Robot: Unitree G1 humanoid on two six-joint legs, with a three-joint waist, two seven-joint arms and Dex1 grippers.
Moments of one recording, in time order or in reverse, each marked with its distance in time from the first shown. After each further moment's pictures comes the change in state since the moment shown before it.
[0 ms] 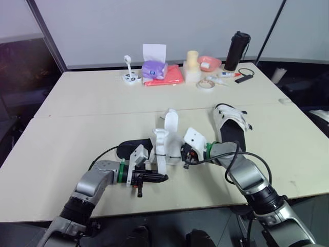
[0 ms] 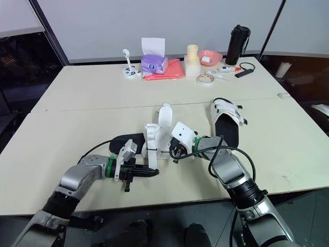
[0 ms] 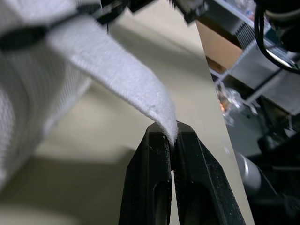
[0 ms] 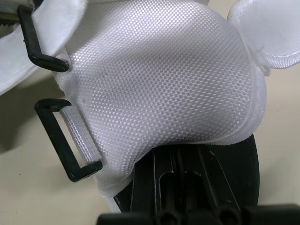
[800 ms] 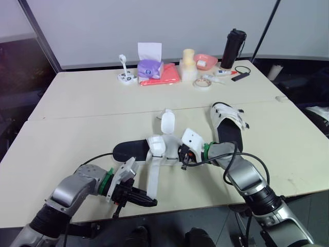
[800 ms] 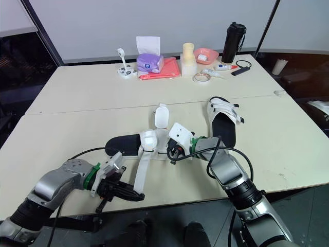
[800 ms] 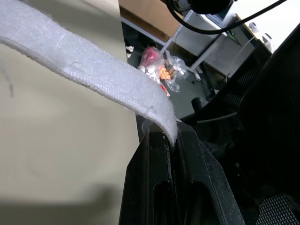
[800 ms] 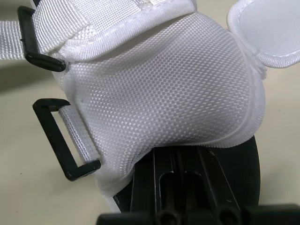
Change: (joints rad) left arm 0.069 0.187 -0.024 -0.223 -0.132 0.073 -0.171; right arm -0.001 0.011 0.005 -0.002 0.001 -0.009 0.000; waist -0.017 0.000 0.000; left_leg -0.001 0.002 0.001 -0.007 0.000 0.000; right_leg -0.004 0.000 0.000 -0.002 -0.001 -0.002
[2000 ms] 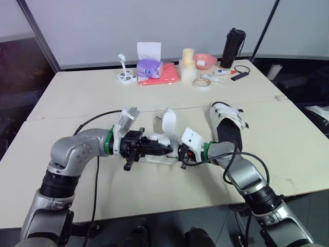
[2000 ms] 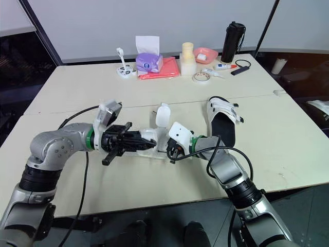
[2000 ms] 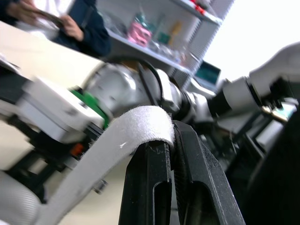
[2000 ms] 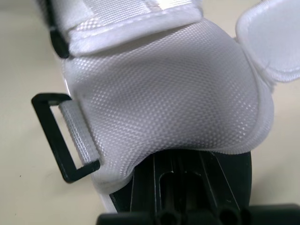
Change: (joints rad) left arm -0.372 -0.126 0.241 0.048 -0.368 0.318 0.231; right arm -0.010 0.003 0.000 0.010 0.001 -0.030 0.004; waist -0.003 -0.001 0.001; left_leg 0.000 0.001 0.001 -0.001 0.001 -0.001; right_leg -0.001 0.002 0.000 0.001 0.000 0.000
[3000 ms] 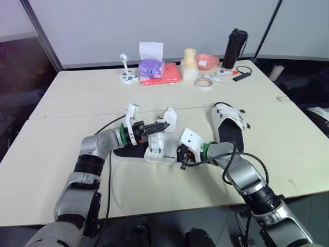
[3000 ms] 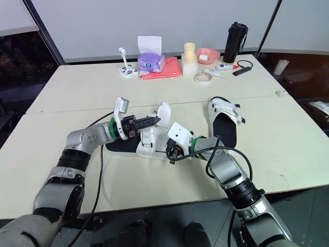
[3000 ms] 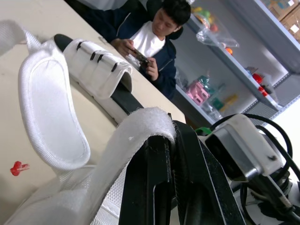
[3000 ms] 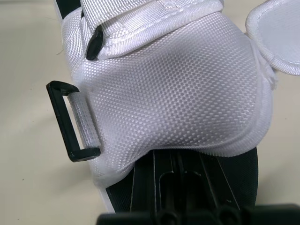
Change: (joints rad) left arm -0.187 -0.241 0.038 0.718 0.224 -0.209 0.062; right arm 0.002 0.000 0.008 -0.002 -0.002 0.021 -0.005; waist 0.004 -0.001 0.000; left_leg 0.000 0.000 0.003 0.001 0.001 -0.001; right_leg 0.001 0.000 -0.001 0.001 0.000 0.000
